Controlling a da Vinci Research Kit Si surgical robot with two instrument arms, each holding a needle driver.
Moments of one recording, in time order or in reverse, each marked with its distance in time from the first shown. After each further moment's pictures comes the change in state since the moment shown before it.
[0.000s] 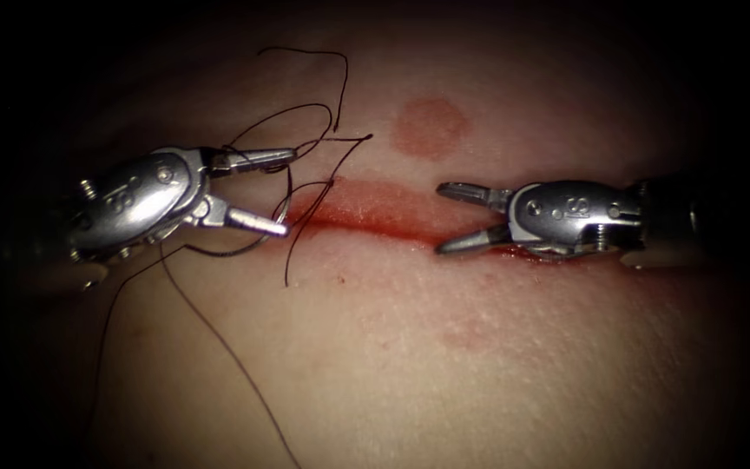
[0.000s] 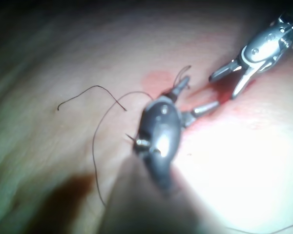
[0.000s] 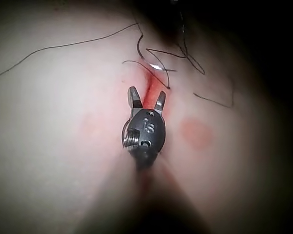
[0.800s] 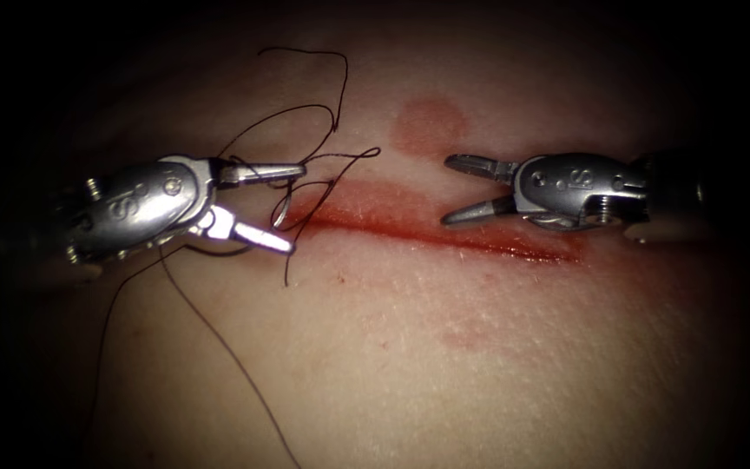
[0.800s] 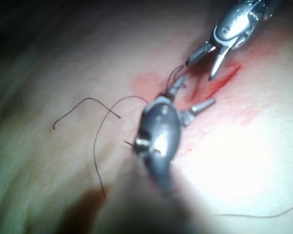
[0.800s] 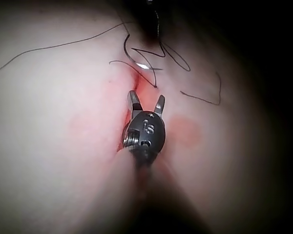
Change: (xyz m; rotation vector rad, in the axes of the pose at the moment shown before) right arm 0.000 0.002 -0.001 -0.070 -0.039 -0.011; left arm 0.000 0.001 0.001 0.015 -0.109 0.037
